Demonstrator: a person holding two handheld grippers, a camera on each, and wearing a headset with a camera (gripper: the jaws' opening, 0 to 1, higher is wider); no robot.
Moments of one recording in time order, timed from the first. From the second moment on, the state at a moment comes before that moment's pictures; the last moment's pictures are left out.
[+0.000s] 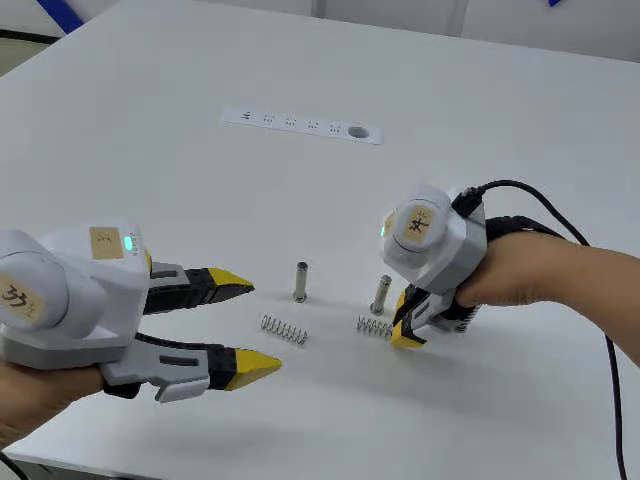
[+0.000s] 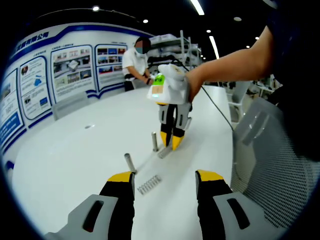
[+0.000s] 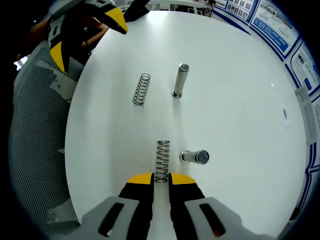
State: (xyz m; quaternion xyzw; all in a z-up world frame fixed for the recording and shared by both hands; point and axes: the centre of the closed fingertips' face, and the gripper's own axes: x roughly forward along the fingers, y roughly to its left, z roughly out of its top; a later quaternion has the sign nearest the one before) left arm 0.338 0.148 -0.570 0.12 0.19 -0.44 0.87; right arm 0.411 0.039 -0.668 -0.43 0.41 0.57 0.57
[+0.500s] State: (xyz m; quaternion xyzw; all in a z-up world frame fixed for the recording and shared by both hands) left arm 0.338 0.133 -0.576 0.12 0.20 -0.46 0.86; right arm 0.401 0.036 -0.655 -0.43 0.42 0.57 0.56
